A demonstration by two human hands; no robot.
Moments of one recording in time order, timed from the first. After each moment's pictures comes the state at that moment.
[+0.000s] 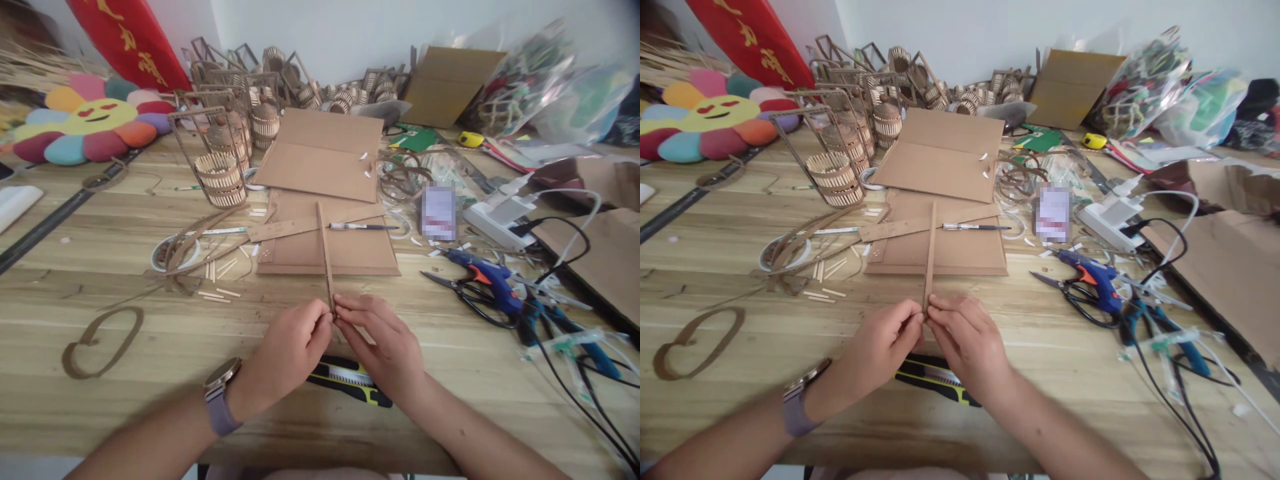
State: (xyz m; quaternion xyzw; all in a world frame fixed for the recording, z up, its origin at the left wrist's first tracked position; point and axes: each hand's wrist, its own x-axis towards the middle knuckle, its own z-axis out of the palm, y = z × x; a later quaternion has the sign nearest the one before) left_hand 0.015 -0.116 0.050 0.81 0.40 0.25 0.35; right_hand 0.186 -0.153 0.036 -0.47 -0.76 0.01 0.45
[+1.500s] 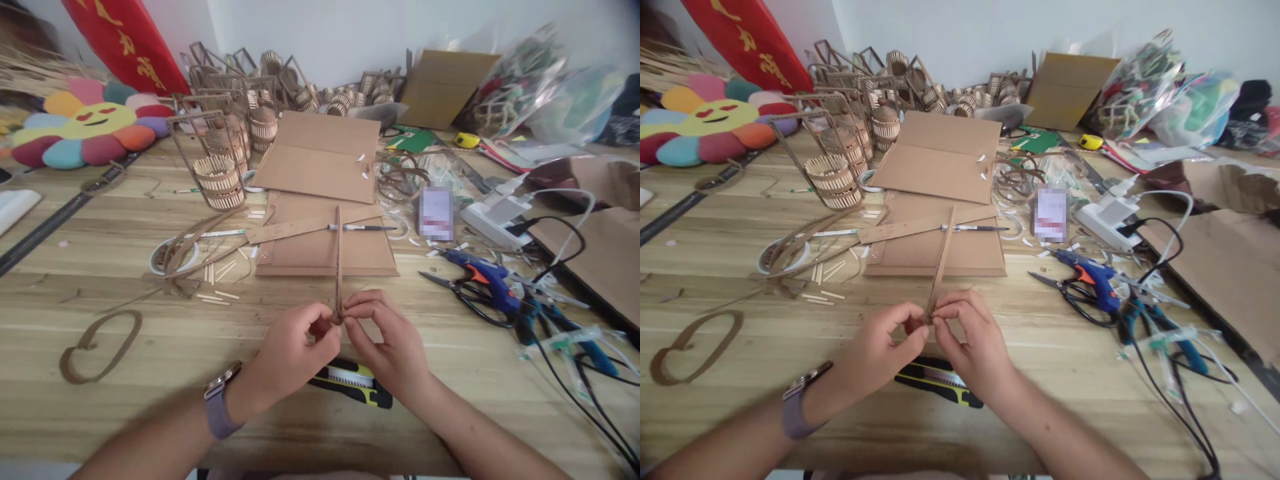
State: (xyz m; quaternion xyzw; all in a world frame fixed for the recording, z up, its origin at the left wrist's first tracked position) left_hand 0.017 -0.117 0.055 0.71 0.40 0.26 0.52; right_hand 0.190 -0.153 0.045 -0.51 -0.74 0.06 0.44
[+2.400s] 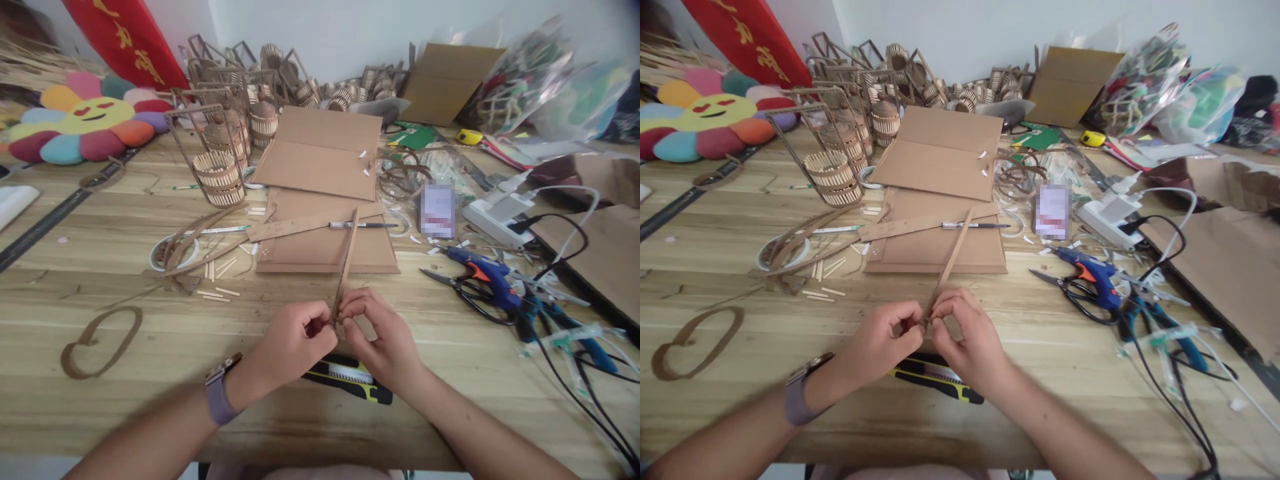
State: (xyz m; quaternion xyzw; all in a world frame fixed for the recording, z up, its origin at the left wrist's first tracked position) left_hand 0.017 -0.112 0.051 0.71 0.39 0.23 0.54; right_hand 0.186 -0.150 0.040 -0.49 -0.74 0.12 0.44
